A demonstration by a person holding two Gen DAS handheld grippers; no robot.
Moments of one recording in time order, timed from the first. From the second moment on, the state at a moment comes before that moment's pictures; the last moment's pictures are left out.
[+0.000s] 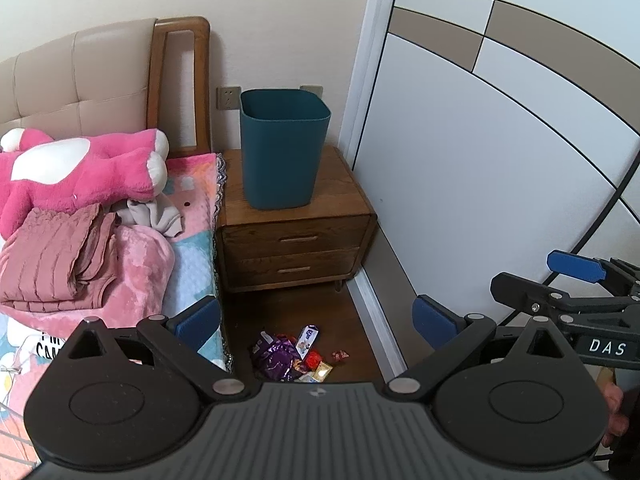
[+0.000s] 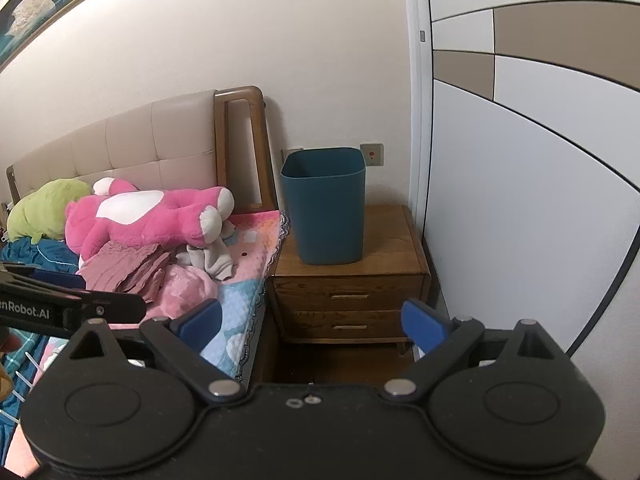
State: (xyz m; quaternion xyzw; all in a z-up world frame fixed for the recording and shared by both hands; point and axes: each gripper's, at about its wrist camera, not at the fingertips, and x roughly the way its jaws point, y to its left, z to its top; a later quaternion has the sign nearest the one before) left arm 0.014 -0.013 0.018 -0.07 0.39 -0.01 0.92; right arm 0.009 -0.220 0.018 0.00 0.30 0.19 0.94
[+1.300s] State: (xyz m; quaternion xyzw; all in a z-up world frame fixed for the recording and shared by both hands) left arm 0.248 -0.025 -0.287 -0.10 0.60 0.14 0.78; right arm 0.260 -0.223 -0.282 -0.14 0.49 0.30 0.81
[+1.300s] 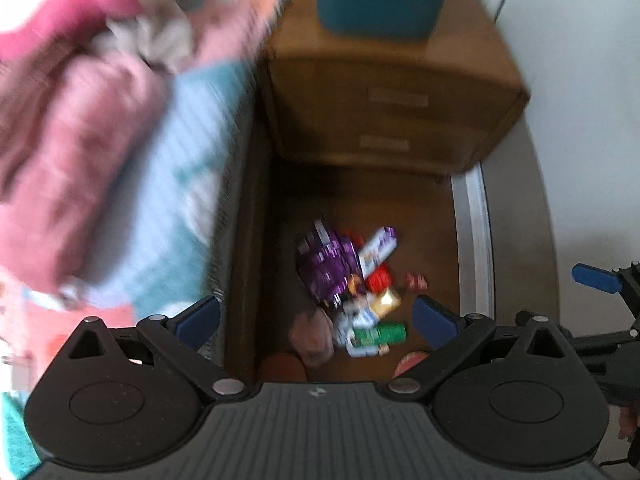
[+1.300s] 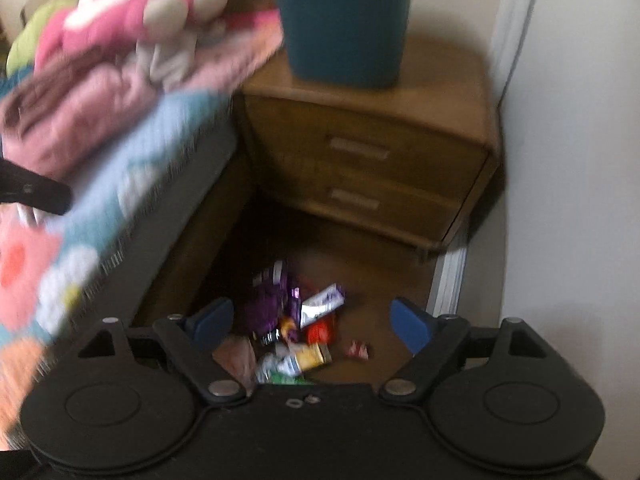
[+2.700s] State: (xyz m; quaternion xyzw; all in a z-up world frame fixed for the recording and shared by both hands) left arm 0.258 0.007 -0.838 -0.14 0.80 0.17 0.55; right arm 0.207 -0.166 -0.782 -0.48 0.47 0.53 0.53
